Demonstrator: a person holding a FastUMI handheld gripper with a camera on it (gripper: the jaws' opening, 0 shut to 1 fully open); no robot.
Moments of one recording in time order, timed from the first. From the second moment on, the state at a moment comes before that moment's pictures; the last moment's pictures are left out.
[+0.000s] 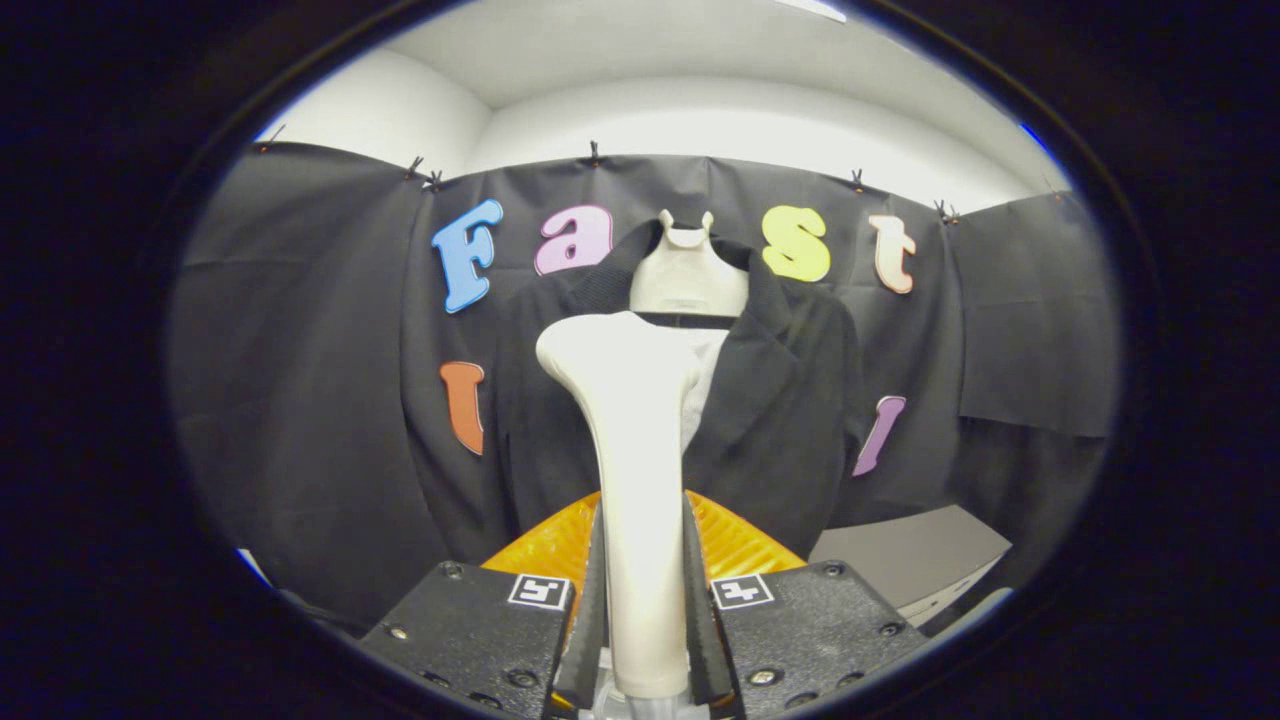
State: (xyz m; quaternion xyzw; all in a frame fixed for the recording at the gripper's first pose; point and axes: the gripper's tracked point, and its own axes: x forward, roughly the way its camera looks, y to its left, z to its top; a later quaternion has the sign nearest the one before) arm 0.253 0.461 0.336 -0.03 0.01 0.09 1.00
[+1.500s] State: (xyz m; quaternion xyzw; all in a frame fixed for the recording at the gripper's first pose) arm 0.302 0.514 0.256 -0.11 0.04 0.07 0.99
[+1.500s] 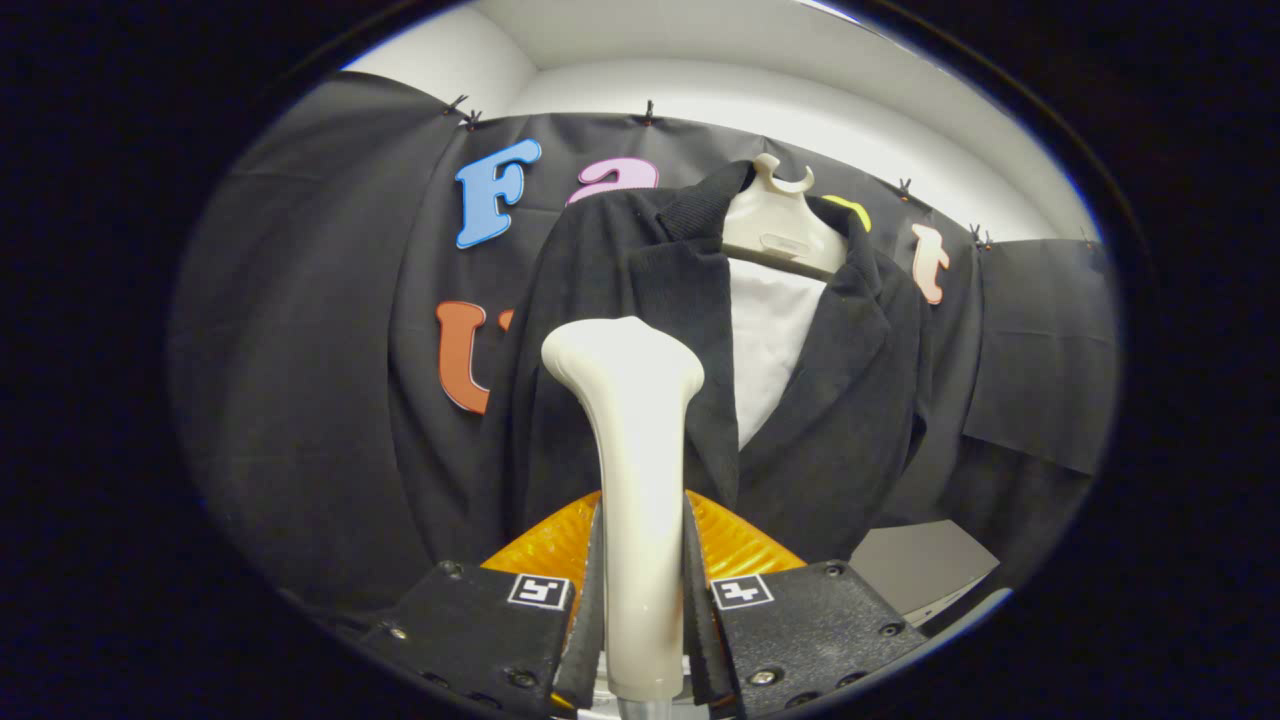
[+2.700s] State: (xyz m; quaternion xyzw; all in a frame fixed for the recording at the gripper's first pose) arm 0.288 0.488 0.134 -0.12 0.14 0.07 0.98
